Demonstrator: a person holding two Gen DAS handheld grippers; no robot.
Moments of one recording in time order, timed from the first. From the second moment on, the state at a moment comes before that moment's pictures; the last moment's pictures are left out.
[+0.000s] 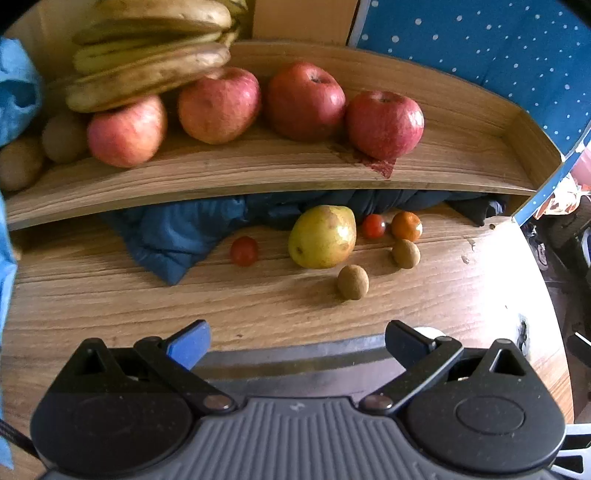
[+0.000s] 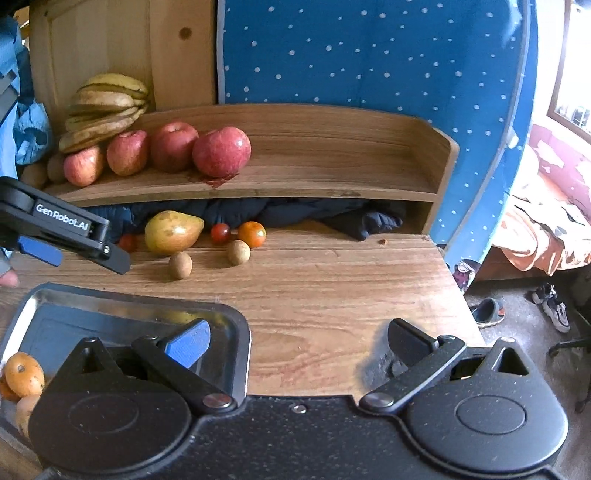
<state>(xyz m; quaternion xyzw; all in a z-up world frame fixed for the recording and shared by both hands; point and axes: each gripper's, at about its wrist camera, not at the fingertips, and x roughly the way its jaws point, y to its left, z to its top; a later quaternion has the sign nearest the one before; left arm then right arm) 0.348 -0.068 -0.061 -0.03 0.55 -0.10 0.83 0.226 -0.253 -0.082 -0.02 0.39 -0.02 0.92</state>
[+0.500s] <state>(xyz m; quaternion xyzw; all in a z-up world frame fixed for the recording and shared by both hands) 0.372 -0.093 -0.088 -0.01 0.55 -0.15 0.82 0.268 -0.263 -0.104 -0.03 0.42 -0.04 0.91</state>
